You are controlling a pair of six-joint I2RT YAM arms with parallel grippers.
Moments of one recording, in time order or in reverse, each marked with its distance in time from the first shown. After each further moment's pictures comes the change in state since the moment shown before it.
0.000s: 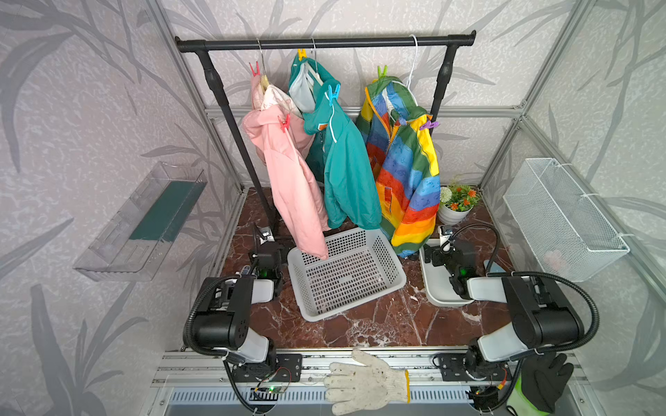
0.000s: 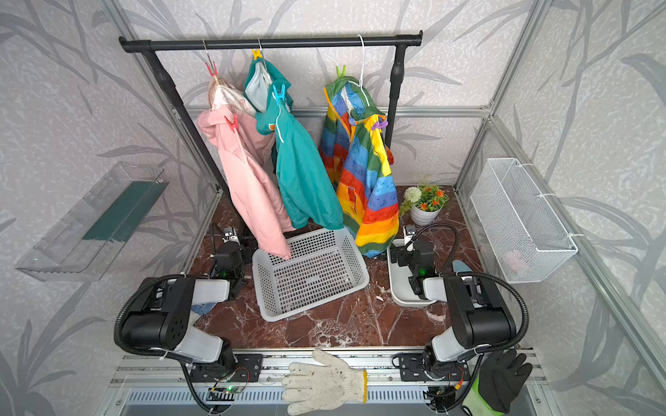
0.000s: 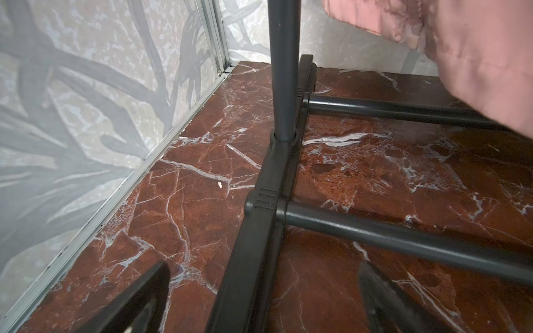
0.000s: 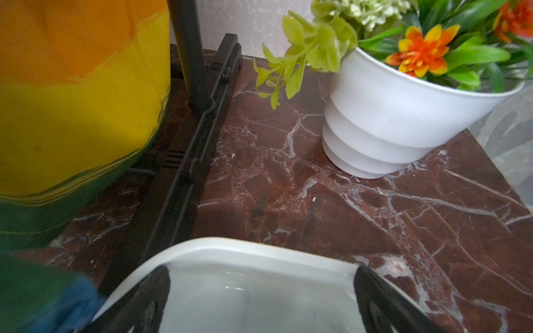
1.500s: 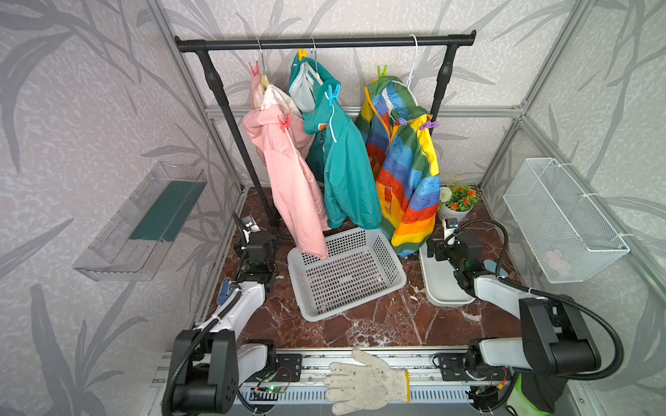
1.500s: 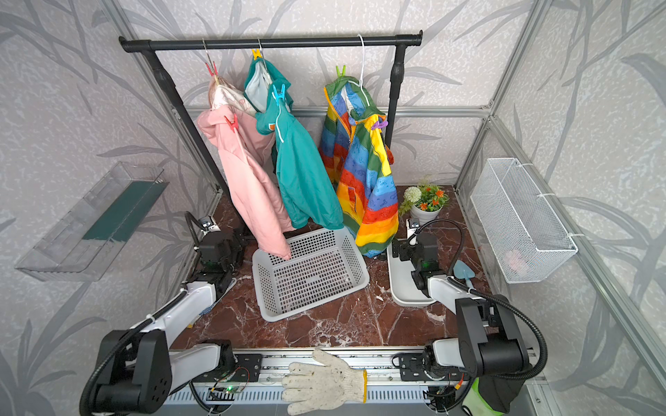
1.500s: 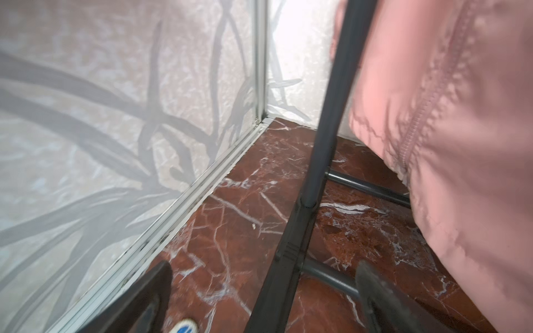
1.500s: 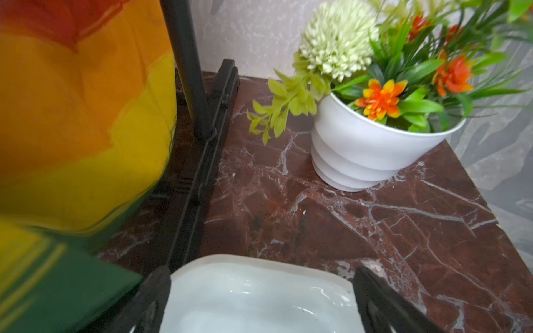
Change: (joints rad) left arm -0.004 -0.412 0.113 -0.448 -0.145 -0.167; right arm 0.000 -0.204 0.098 -0.307 -0.003 0.051
